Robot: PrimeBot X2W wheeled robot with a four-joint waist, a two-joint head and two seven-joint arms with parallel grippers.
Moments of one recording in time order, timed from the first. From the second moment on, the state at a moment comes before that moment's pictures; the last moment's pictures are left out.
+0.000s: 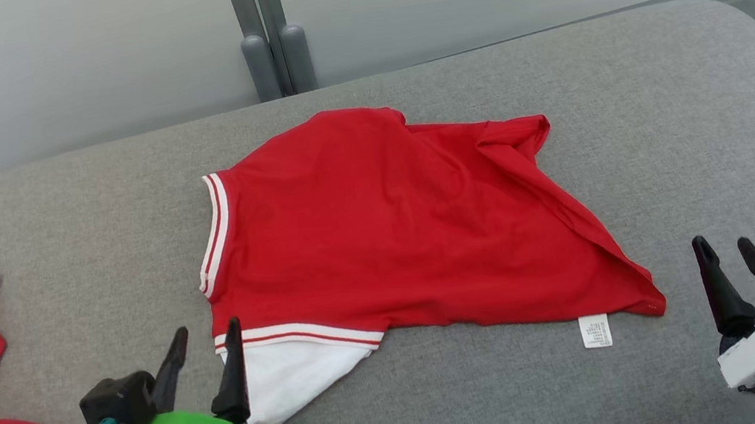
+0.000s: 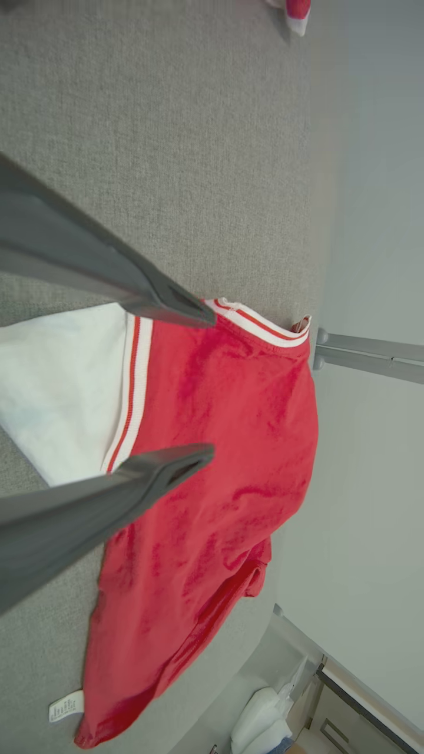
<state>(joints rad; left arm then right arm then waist) -0.18 0.45 -0.65 0.16 -0.90 0.24 -0.24 0.01 -0.26 0.00 0.18 0.64 0.13 -0.10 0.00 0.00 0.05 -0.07</state>
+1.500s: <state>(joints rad) 0.05 0.27 -0.26 0.08 -0.49 0.10 -0.26 0.05 -0.24 0.03 0.08 0.48 0.13 -0.26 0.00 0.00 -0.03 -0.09</state>
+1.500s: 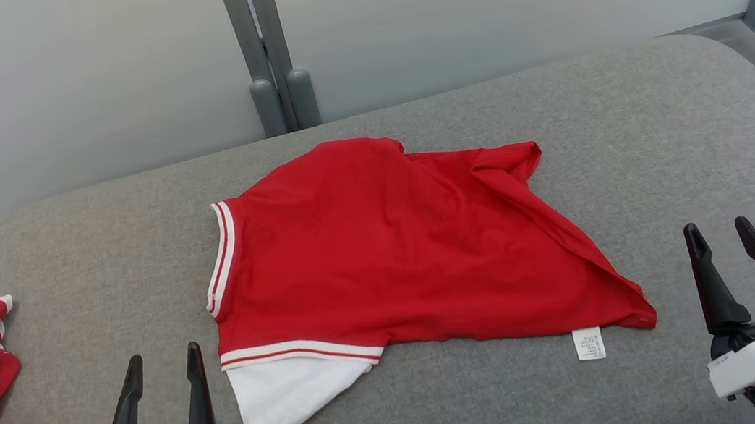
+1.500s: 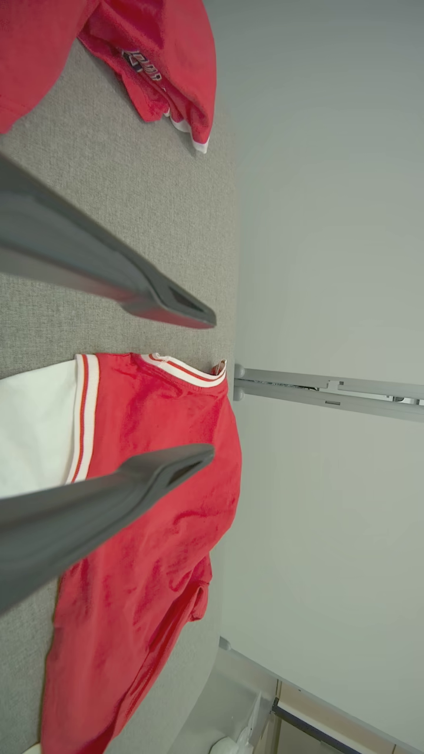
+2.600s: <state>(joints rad) -0.03 0.32 -0.41 0.19 -0.61 0.03 0.27 -0.23 -0.28 0.21 0.55 0.58 0.13 0.16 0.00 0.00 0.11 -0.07</state>
